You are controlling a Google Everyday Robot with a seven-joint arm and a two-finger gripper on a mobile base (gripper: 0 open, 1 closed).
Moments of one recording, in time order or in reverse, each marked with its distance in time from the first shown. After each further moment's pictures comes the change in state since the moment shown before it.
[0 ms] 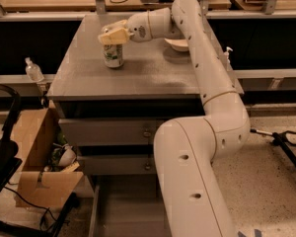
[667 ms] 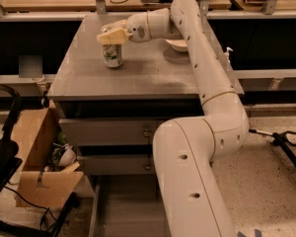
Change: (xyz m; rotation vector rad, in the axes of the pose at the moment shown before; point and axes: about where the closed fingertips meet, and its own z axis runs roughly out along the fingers) arm 0.000 0.001 0.005 -0.005 0.001 0.002
